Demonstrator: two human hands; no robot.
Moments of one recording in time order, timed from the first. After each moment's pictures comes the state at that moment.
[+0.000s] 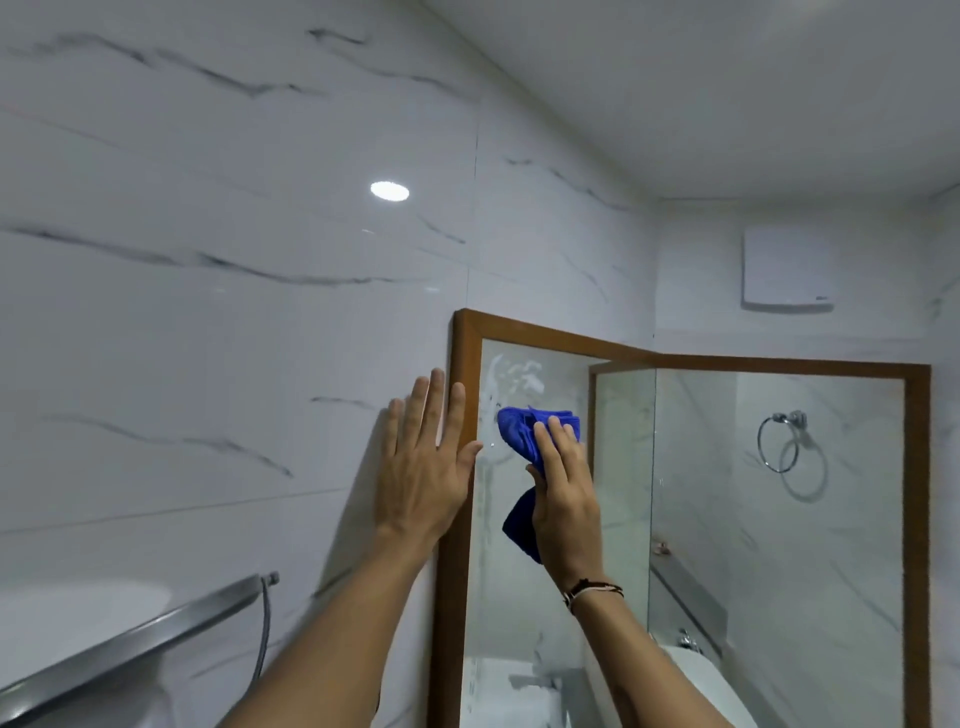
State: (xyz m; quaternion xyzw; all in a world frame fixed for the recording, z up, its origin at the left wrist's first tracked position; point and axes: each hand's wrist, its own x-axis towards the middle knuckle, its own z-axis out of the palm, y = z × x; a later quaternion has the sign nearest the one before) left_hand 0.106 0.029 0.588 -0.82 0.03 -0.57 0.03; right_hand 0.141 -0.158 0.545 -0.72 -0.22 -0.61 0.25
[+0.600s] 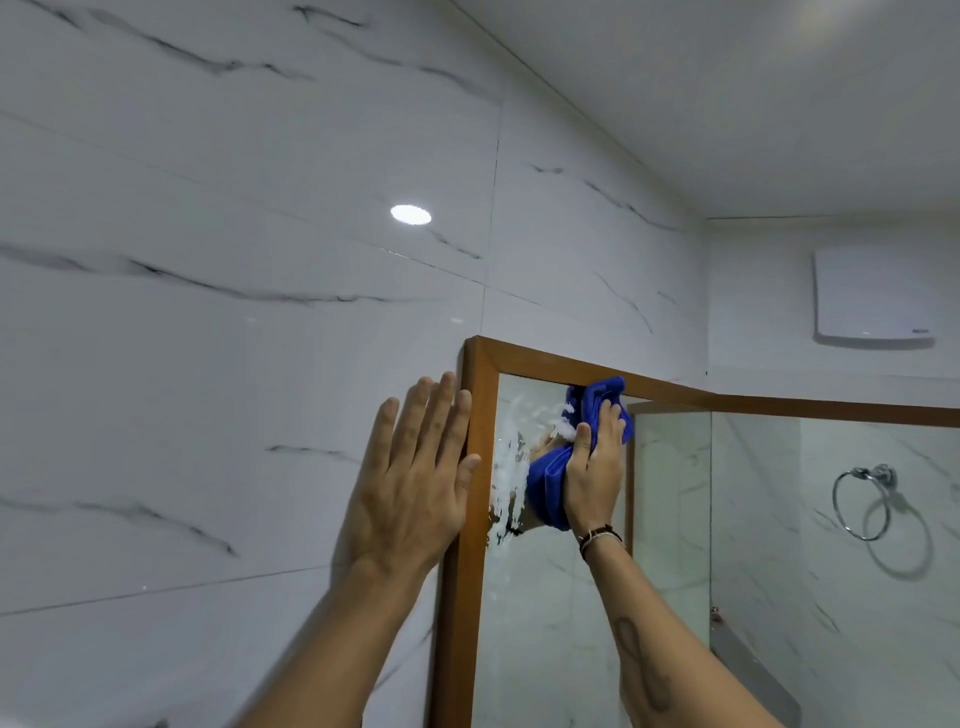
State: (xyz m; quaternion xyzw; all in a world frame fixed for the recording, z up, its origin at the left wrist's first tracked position) left_hand 0.148 0.042 0.622 -0.75 -0.03 -0.63 0.20; right_hand 0.281 -0.155 0.650 -0.64 -0.16 -0.47 0.58
